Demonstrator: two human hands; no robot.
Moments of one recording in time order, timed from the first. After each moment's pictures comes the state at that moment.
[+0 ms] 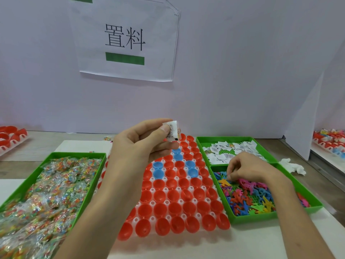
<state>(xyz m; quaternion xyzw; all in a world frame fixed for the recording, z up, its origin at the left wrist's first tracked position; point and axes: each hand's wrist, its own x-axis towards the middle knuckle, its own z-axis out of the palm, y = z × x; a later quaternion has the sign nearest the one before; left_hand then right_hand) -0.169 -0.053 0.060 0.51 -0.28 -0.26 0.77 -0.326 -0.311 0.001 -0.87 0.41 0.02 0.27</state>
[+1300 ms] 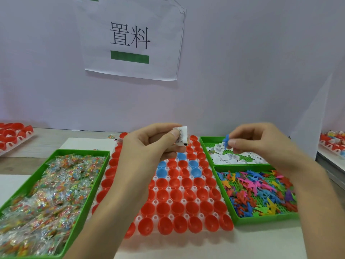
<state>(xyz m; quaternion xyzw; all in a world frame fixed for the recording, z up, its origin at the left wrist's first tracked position) -0.171 -0.059 0.052 0.54 -0.30 -0.23 0.75 -0.333 -0.275 0.064 -0.84 0.20 -0.22 0.44</state>
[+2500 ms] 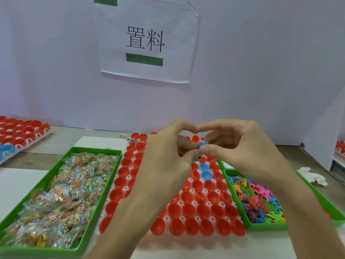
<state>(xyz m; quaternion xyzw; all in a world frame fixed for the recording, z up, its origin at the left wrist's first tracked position) -0.175 -0.056 0.053 0.68 -0.46 -0.04 0.57 -0.289 -0.185 0.083 -0.88 0.15 -0.27 0.37</state>
